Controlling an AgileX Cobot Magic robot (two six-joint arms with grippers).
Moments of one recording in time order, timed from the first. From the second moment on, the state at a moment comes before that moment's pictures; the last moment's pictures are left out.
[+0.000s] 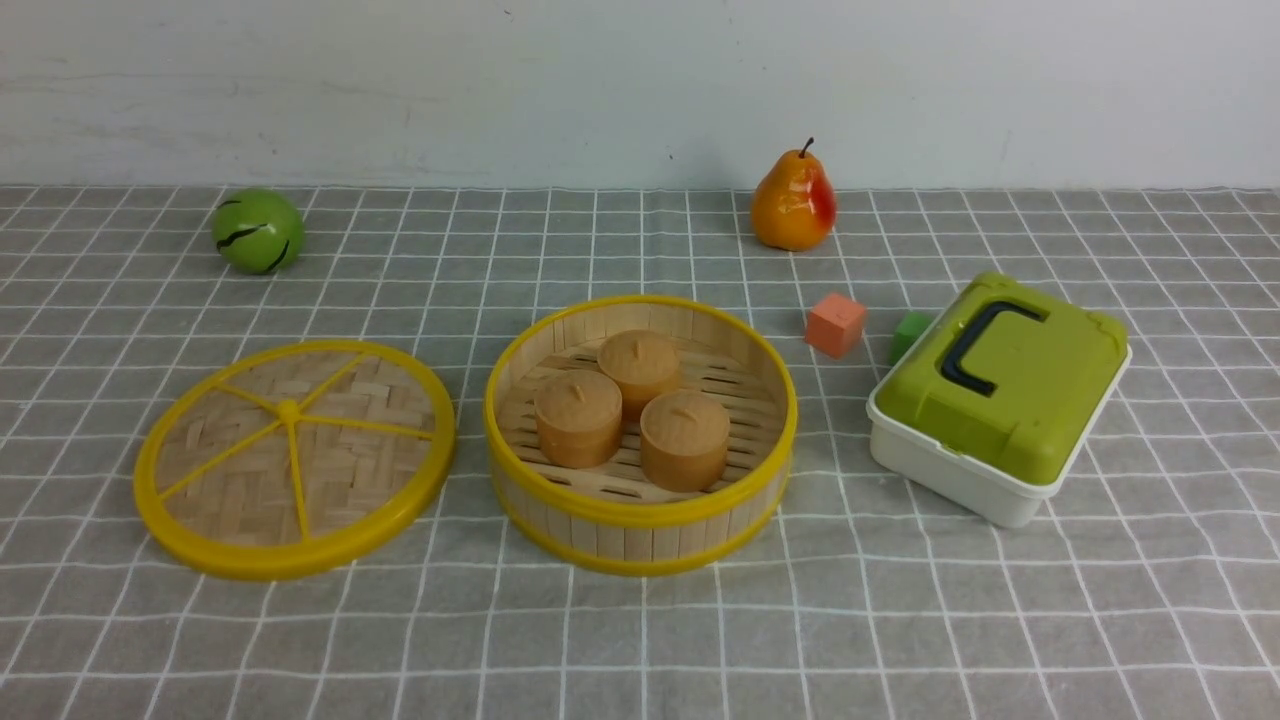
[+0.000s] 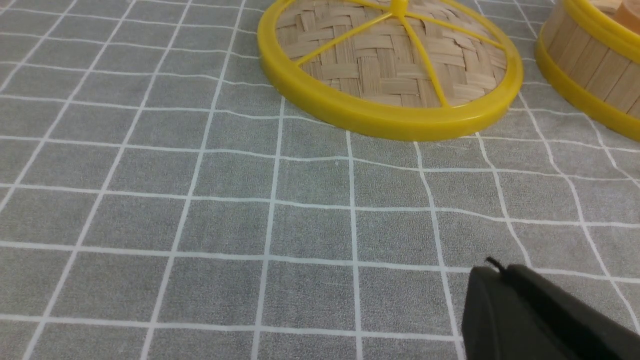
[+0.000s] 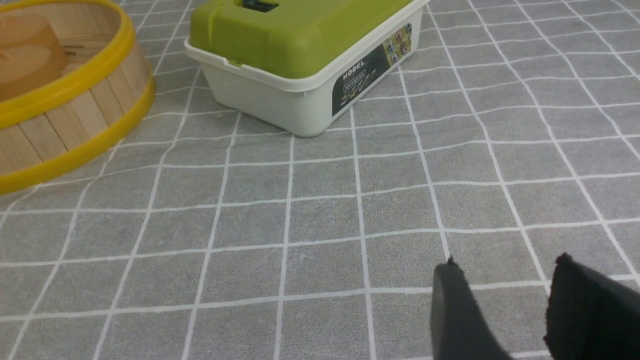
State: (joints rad) right arm 0.00 -0.01 0.02 0.07 0.40 0.10; left arm -0.01 -0.01 0.03 -0.03 0.41 -0.12
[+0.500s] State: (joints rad) right arm 0.00 -0.01 0.02 0.07 0.40 0.10; left arm -0.01 -0.01 0.03 -0.03 0.41 -0.12
